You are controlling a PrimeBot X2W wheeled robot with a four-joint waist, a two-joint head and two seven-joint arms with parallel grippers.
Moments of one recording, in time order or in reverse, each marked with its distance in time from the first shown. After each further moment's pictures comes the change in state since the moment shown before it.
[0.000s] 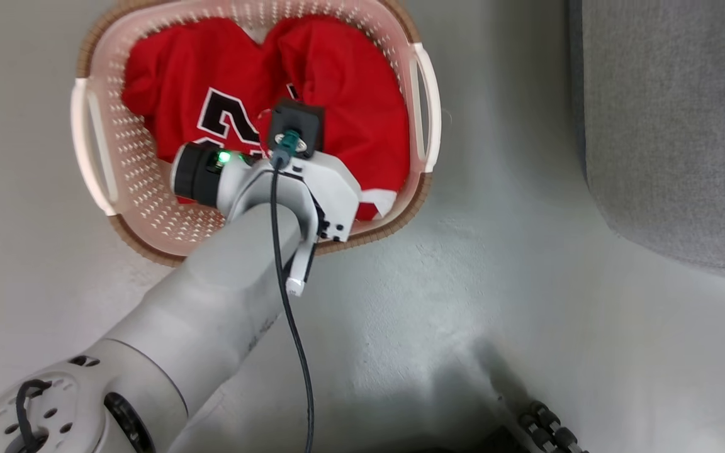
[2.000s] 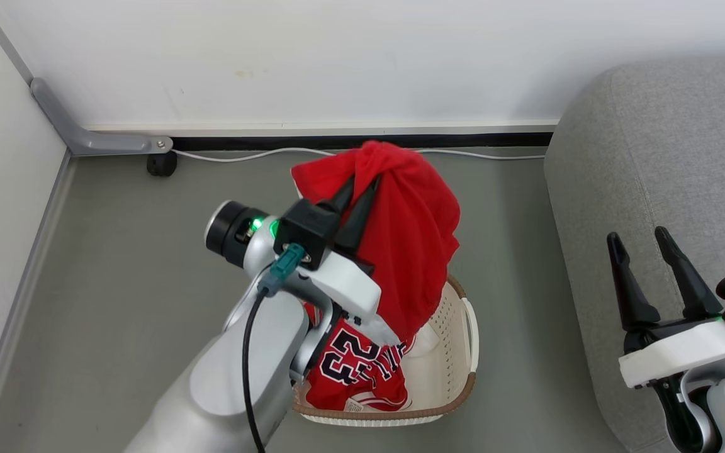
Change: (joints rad) left arm 0.465 -0.008 0.609 -0.460 0.712 -0.265 -0.003; right arm 0.430 0.215 0.041 0.343 -0.187 0.000 0.000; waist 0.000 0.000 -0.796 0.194
